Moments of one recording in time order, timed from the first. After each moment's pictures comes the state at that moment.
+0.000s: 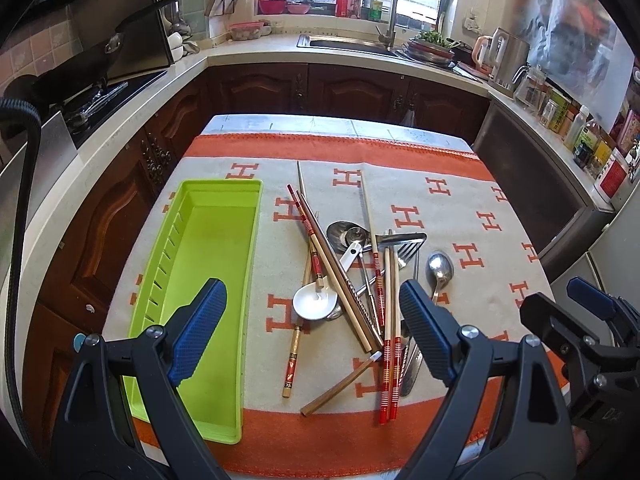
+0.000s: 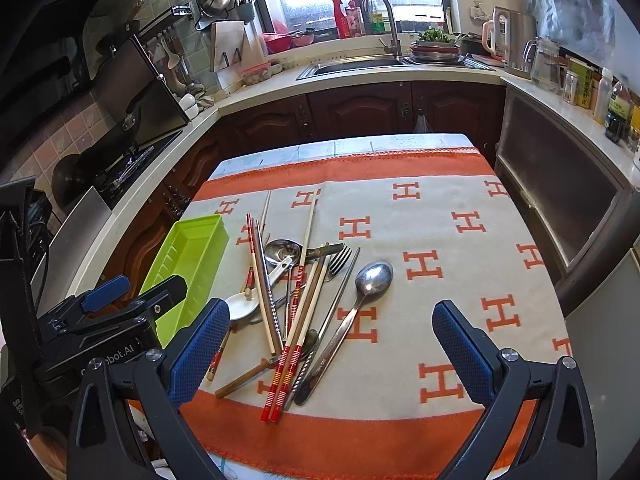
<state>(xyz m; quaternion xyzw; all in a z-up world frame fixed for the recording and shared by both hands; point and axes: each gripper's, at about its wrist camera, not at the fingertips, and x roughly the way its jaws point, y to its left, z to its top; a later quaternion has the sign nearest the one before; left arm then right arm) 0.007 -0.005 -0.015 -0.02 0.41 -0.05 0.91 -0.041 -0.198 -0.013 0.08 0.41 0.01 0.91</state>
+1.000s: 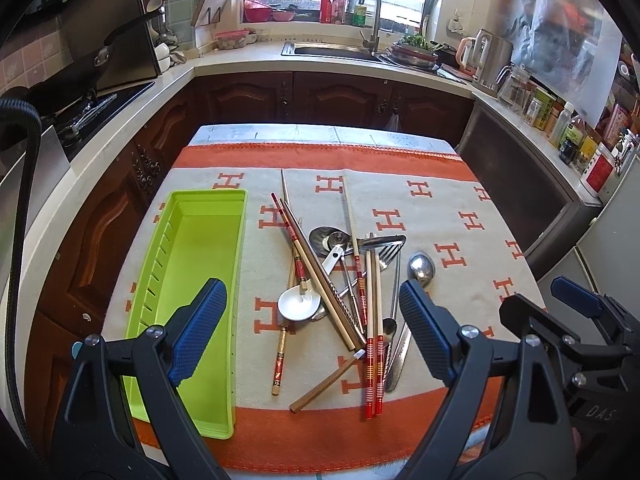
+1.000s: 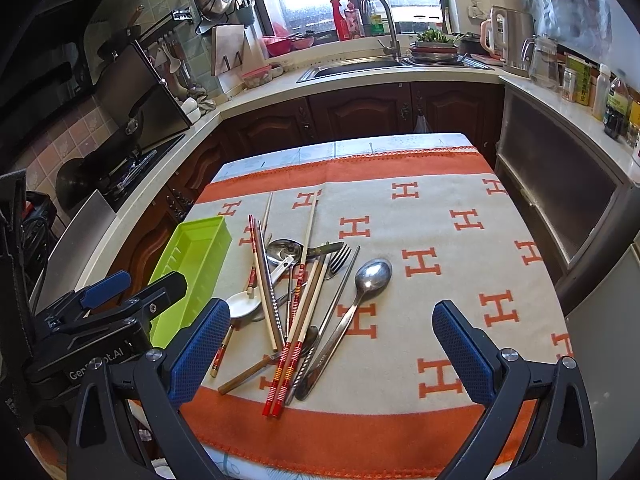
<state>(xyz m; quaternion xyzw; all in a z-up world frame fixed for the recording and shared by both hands) -0.007 -0.009 0.000 -0.01 0.40 -0.08 0.92 -0.048 -0.202 -0.010 0.08 0.40 0.01 0.91</state>
